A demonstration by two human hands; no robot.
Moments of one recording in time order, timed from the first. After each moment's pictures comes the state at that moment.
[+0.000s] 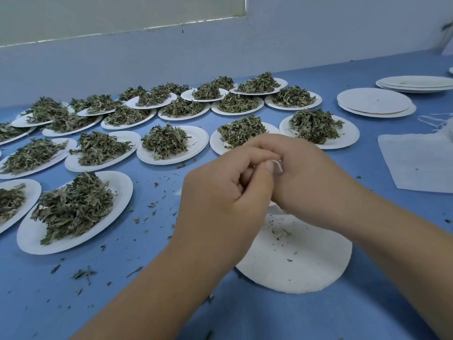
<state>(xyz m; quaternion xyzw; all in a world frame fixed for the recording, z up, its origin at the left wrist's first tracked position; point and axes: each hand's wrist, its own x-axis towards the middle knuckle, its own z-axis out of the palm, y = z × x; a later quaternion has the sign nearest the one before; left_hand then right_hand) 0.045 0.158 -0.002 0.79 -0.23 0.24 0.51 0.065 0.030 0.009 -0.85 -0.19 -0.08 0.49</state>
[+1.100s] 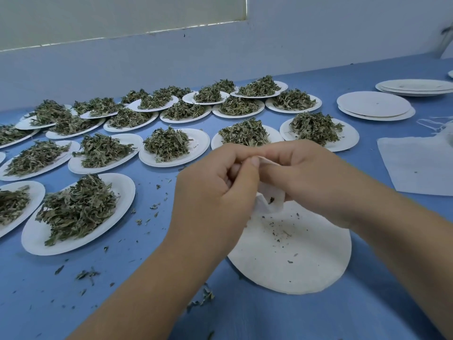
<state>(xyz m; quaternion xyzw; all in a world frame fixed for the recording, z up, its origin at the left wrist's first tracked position) 0.052 0.166 -0.002 0.79 -0.20 0.22 0.53 0.069 0.019 0.012 -0.81 -0.18 0.05 0.55</state>
